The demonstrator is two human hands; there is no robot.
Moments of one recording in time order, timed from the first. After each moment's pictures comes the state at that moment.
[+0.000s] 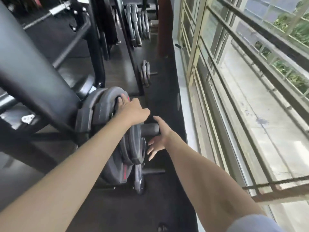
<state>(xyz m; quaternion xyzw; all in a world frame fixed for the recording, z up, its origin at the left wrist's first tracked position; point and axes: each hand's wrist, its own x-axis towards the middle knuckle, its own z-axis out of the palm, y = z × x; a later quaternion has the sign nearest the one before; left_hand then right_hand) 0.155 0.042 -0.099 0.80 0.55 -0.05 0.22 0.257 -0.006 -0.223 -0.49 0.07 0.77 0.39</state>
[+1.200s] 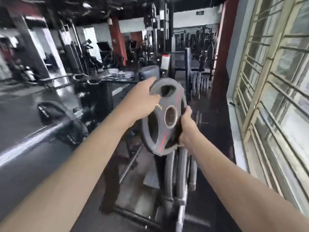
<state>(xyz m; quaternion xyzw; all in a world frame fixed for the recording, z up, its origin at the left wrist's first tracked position) -0.060 -0.024 0.102 0.78 0.47 0.35 0.22 0.096 0.030 -0.030 -0.55 -0.13 0.52 0.65</state>
